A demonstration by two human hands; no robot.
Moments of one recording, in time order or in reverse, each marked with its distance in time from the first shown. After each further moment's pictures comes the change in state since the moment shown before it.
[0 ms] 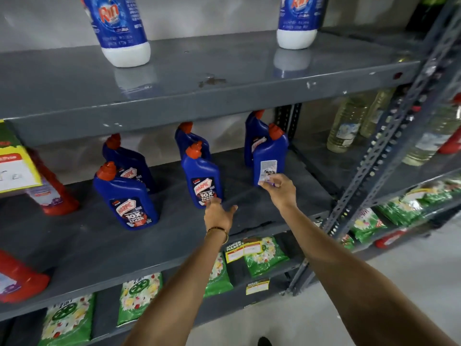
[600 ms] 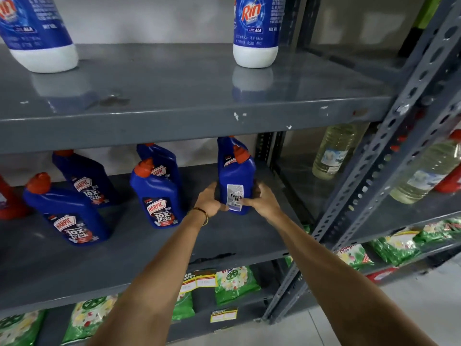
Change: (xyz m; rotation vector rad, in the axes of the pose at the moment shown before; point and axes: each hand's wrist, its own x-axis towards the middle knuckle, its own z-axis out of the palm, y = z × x) left_hand 0.068 0.091 0.054 -0.127 -0.282 0.084; right_hand 0.102 0.015 -0.039 -0.020 -0.417 -0.114
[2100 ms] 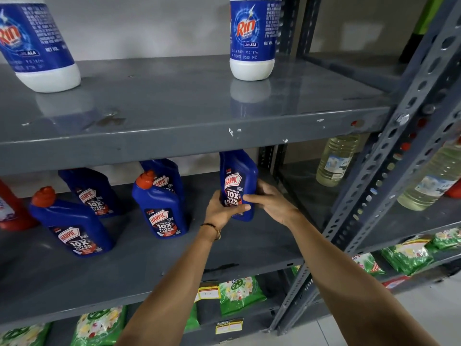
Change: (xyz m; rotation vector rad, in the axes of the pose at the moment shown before) left_hand -0.006 0.007 0.023 -0.450 0.067 0.056; right_hand 0.000 -0.027 -0.030 0.375 -0.365 -0.074
